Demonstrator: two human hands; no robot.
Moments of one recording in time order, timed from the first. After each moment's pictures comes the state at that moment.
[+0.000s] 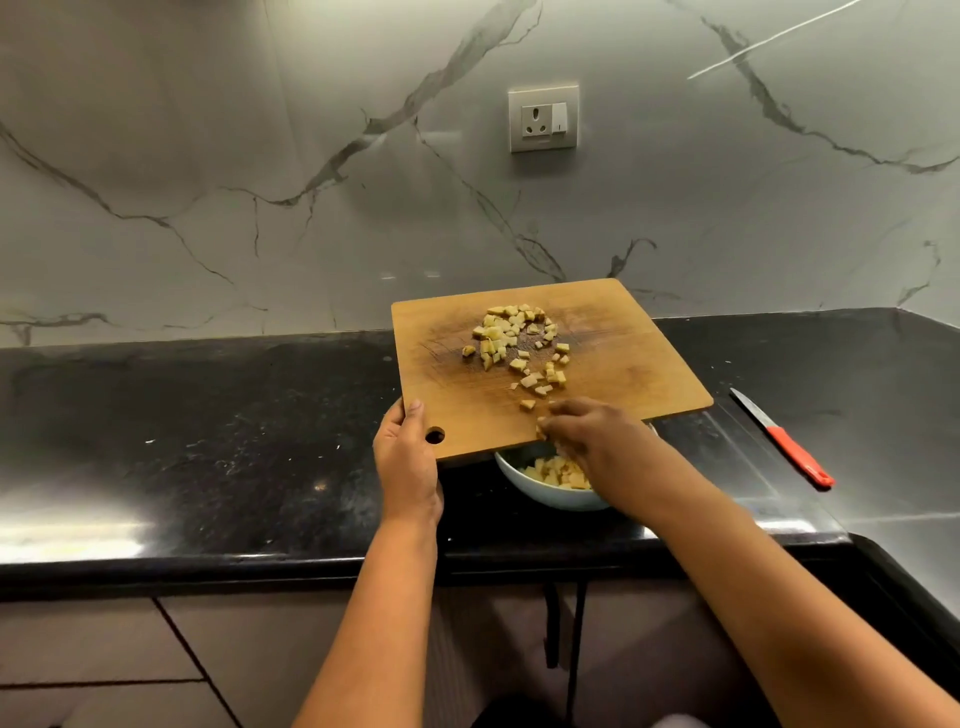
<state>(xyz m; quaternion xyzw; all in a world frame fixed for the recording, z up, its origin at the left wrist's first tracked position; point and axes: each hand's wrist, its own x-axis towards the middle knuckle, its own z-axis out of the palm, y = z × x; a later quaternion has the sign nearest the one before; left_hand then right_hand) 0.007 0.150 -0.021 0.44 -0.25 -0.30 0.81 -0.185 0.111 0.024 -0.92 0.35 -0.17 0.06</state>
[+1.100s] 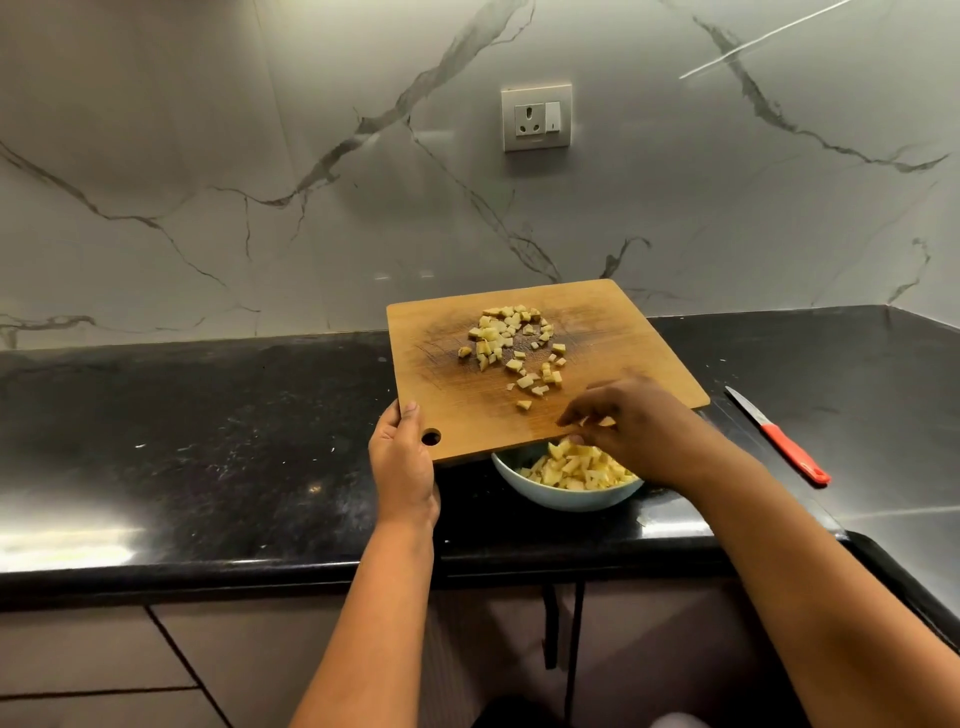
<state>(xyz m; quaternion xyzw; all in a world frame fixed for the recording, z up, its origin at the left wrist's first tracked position) 0.010 0.147 -0.025 0.44 -0.24 -0.30 0.81 -0.205 0.100 0.047 -0.90 0.37 -0.20 0.11</state>
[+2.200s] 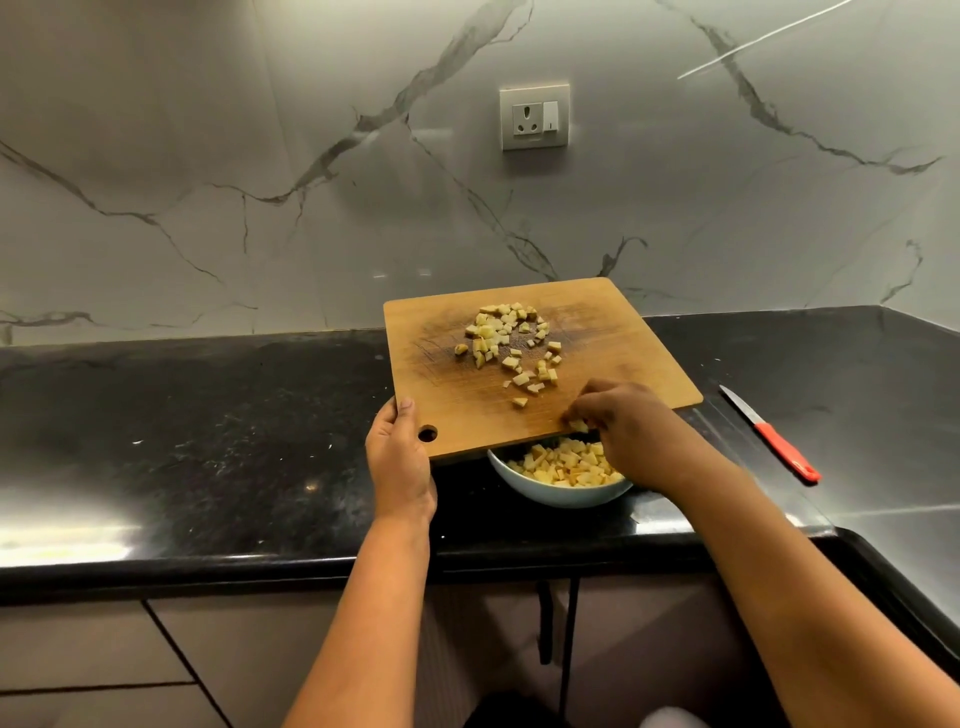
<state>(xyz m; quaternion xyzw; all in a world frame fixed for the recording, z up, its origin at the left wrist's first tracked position) 0.009 0.147 -0.024 0.42 -0.24 -0.31 0.82 -0.202 0.087 0.027 -0.89 0.40 -0.19 0.08</state>
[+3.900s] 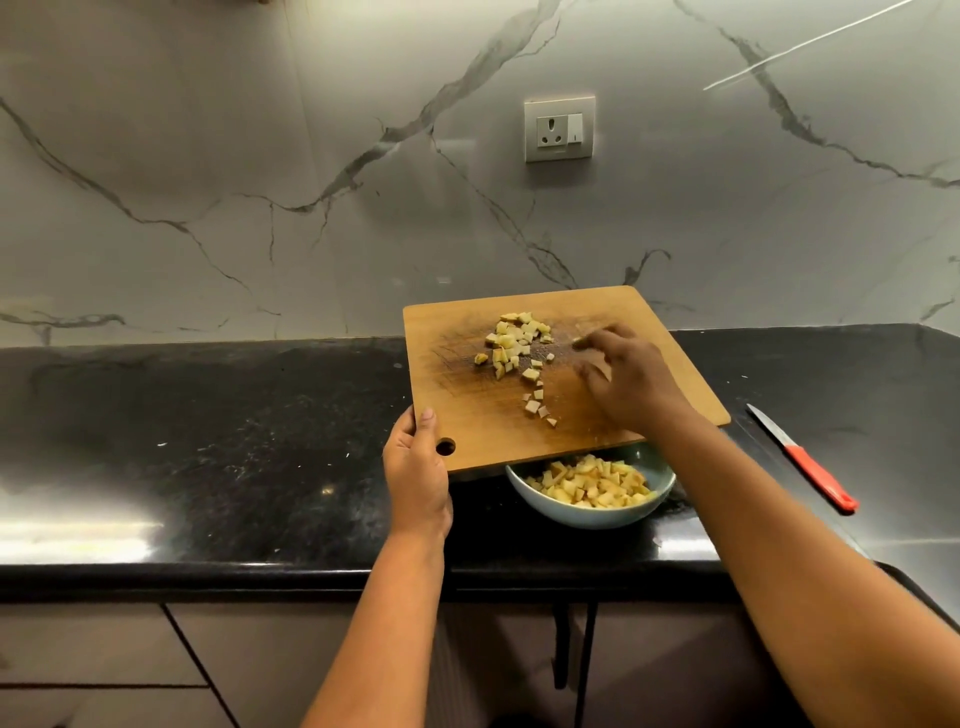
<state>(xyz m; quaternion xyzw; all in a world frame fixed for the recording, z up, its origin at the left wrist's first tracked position) 0.009 0.147 -0.025 0.43 -0.27 -0.29 0.81 -0.172 0.032 0.045 -0.83 0.40 -0.38 0.12</state>
